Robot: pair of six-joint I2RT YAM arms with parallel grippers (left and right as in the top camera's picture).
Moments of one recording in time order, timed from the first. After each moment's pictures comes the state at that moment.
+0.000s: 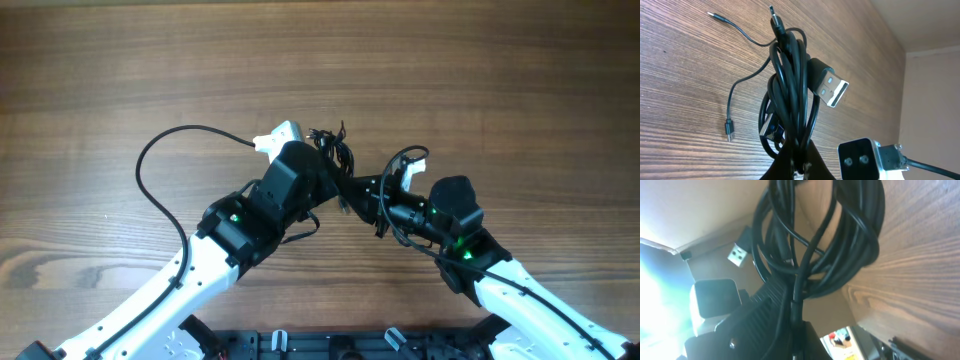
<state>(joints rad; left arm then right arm) -0.73 1.23 0.91 -0.39 -0.06 -1.13 0.53 1.15 0.38 0.56 -0.54 1.83</state>
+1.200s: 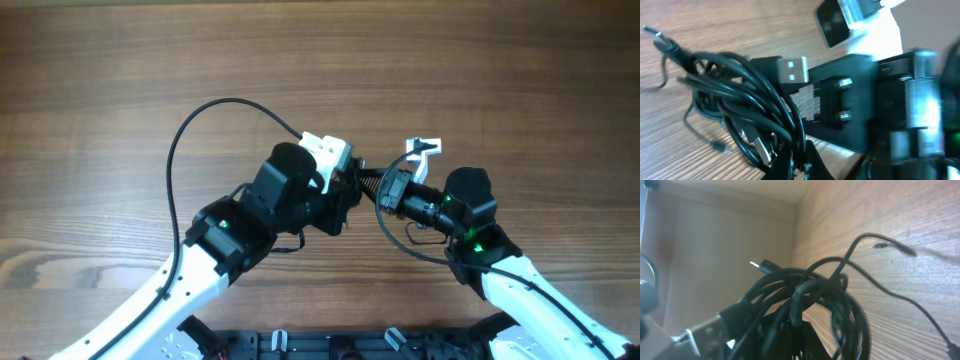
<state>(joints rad) -0.72 1.17 0.91 -0.41 0.33 -0.45 0.40 1.16 0.38 0.53 -0.63 1.17</state>
